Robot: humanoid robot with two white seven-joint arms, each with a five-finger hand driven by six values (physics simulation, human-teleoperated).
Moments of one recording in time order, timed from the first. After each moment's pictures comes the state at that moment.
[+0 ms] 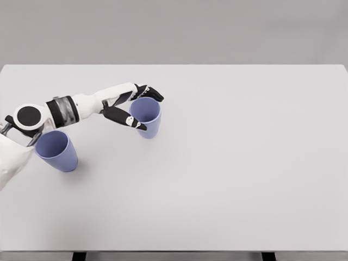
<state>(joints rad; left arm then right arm) -0.61 0.57 -0.62 -1.47 0.33 0.01 -0.61 0.03 0.00 0.15 0.01 -0.09 -0.06 -0.08</state>
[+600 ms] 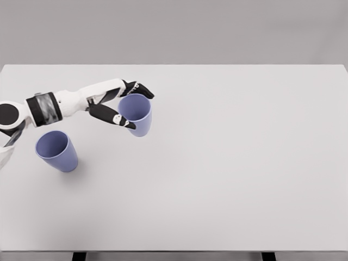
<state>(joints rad) -0.61 0.69 -0.61 -1.57 0.41 0.01 -0.61 0.03 0.00 0.15 0.01 -0.09 -0.06 -0.08</state>
